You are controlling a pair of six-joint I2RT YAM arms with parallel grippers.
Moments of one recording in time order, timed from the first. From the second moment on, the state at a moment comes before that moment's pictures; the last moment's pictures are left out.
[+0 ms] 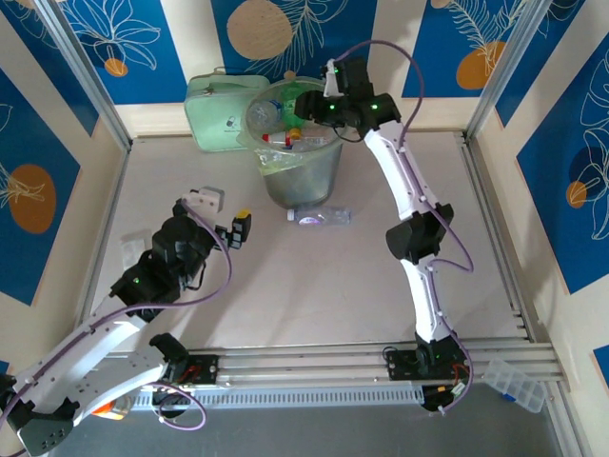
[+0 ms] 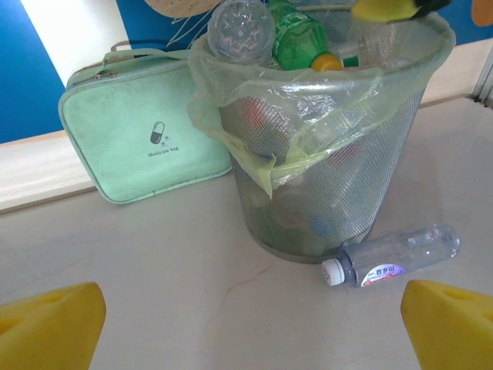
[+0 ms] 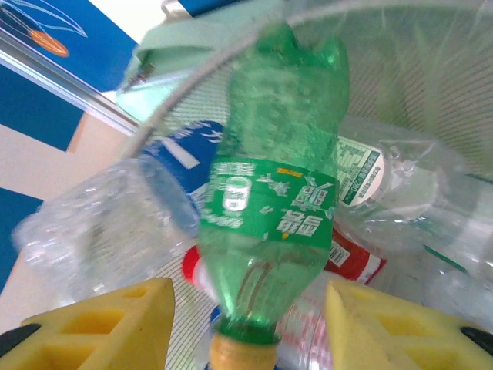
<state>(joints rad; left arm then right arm) -0.72 0.78 0.83 -0.31 -0.43 -0.04 0.40 2.27 2.70 -0.98 -0.28 0.47</state>
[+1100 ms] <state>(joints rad) -0.72 0.60 0.74 -0.42 -0.10 -0.18 0.06 1.86 1.24 -0.26 -0.69 0.62</state>
